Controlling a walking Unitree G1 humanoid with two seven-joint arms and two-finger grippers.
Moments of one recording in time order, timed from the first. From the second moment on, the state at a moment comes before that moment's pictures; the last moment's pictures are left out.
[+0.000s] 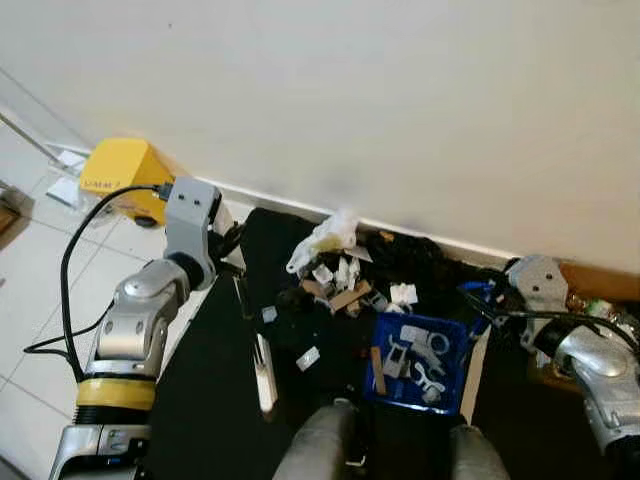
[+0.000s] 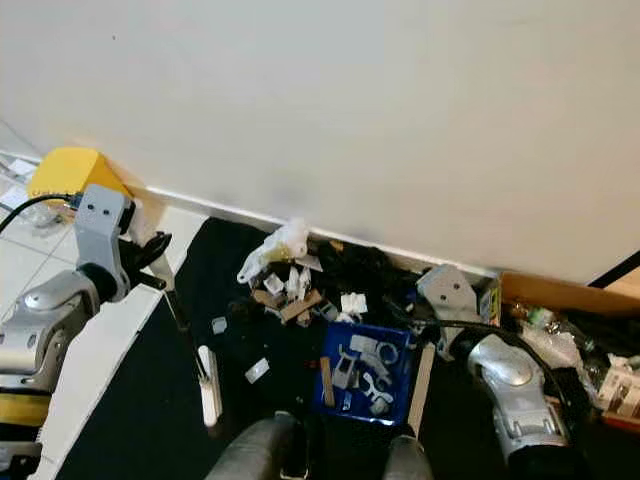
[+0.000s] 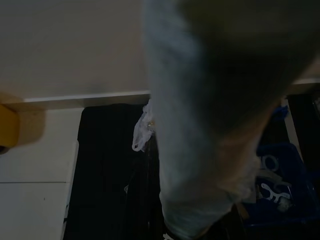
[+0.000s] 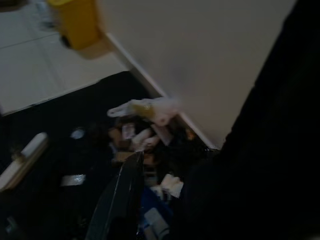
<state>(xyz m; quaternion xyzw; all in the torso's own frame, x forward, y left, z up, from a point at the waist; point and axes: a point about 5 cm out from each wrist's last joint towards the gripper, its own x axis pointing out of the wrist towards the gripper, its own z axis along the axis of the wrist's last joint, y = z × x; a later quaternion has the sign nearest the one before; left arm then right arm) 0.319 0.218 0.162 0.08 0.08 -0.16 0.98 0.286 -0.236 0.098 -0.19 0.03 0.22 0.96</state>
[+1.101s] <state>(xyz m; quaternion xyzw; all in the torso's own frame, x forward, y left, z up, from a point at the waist) 0.319 0.211 0.157 0.07 0.08 -0.16 0.98 0.277 -0.230 0.103 -0.12 0.06 -0.08 0.99</state>
